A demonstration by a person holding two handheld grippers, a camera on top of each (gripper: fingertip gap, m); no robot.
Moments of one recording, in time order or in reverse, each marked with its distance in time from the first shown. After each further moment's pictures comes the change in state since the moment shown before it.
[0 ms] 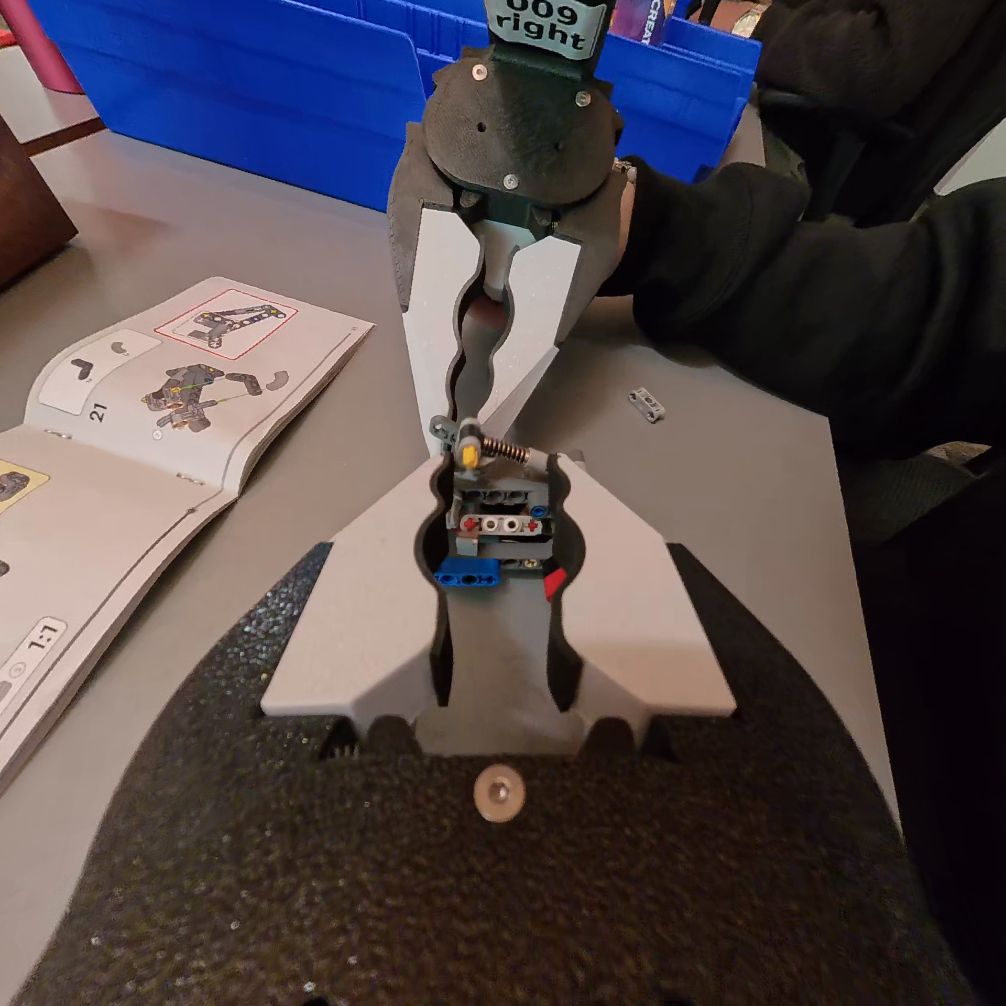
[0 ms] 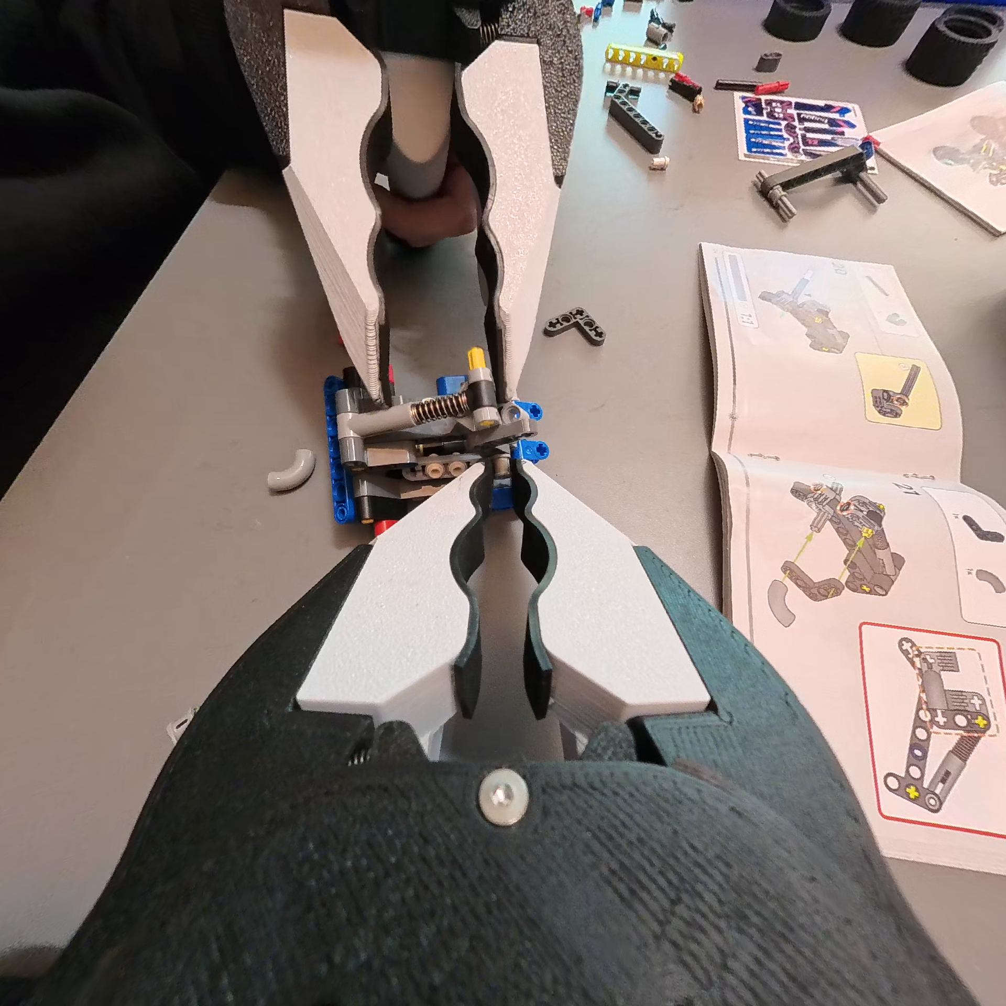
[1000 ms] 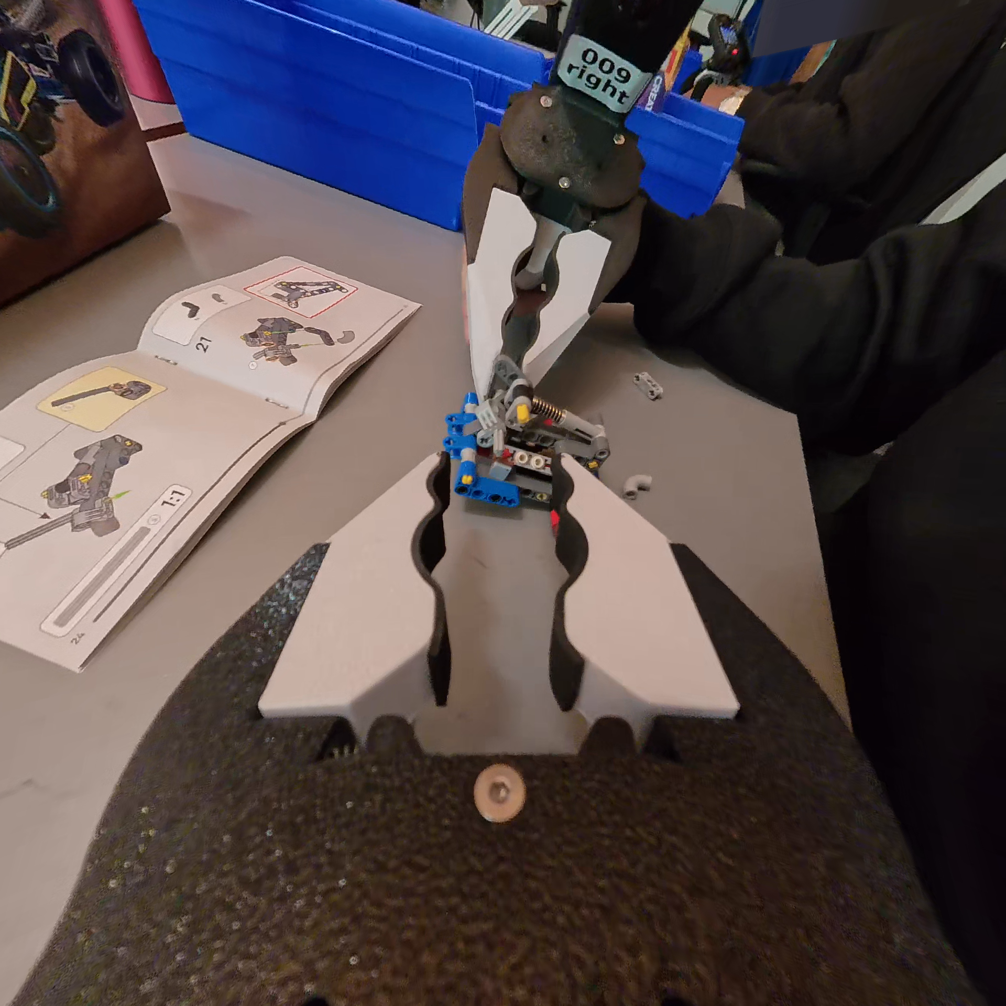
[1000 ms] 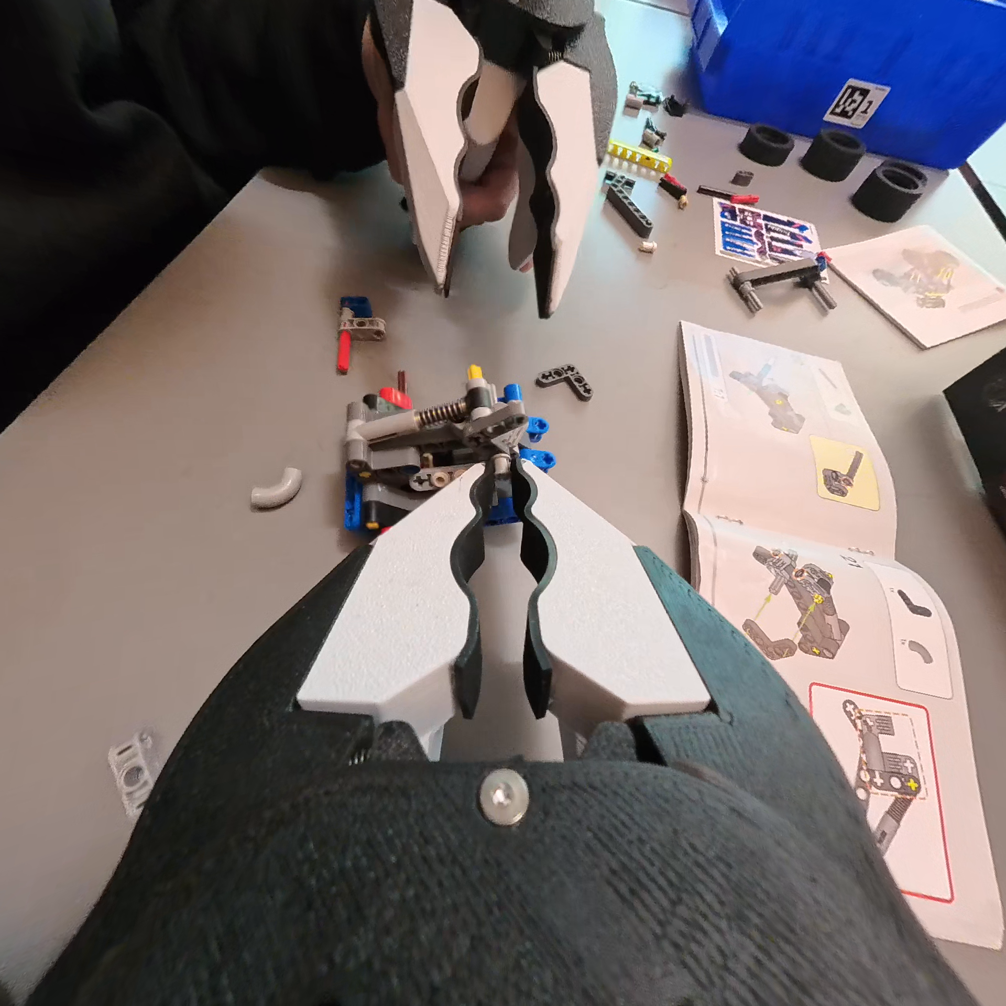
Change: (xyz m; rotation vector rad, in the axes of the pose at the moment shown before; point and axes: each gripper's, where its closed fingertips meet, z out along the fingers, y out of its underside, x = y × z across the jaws) left arm -0.019 0.011 -0.054 0.070 0.004 -0.070; right arm 0.002 -0.016 0.002 0.081 0.021 -0.128
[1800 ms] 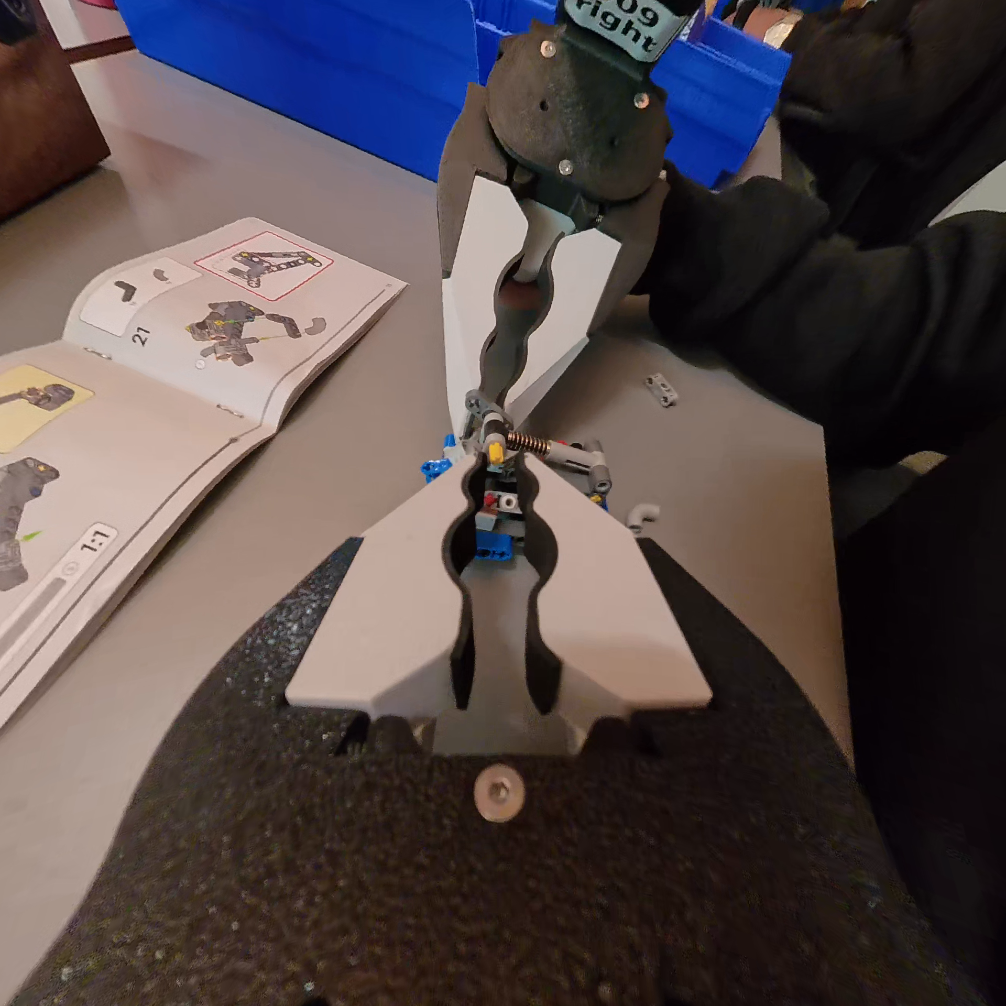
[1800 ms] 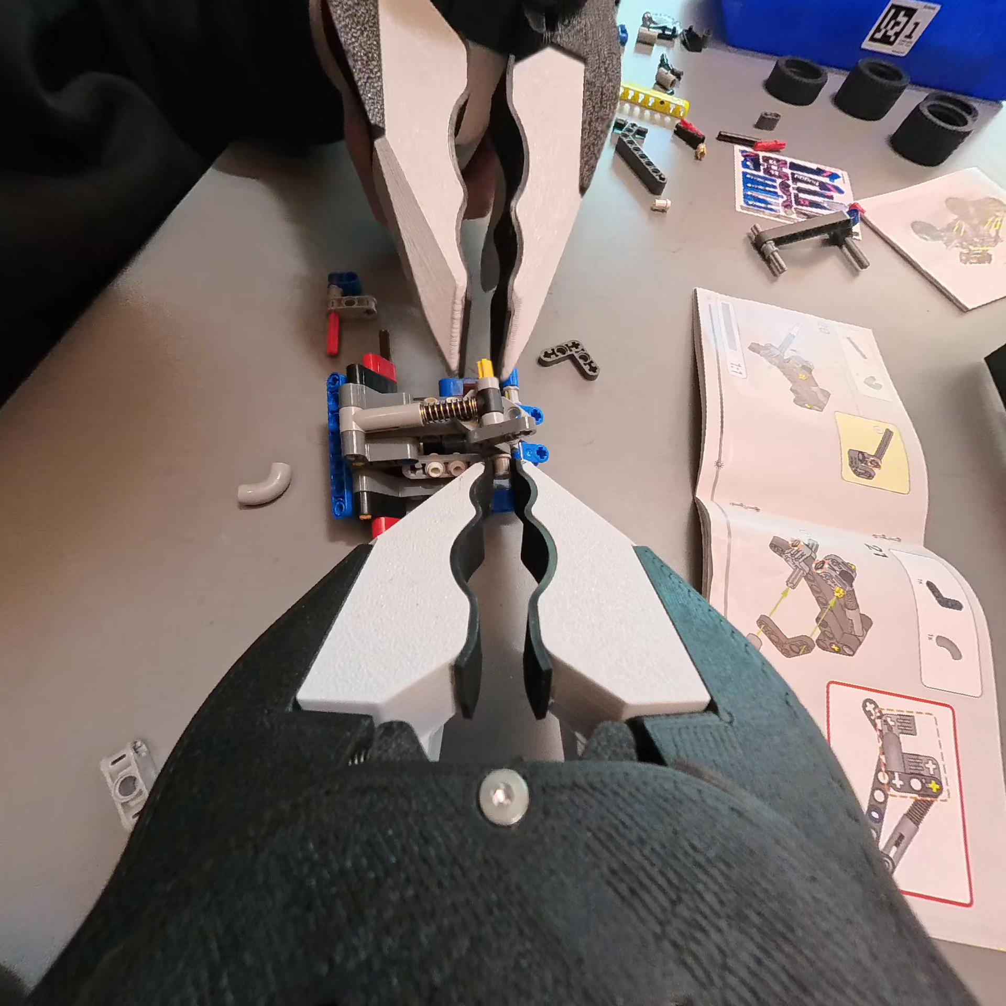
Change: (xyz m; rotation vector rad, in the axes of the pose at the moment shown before) left arm 0.005 0.000 0.034 -0.099 -0.018 -0.033; right arm 0.001 0.008 0.007 -0.065 -0.013 0.028
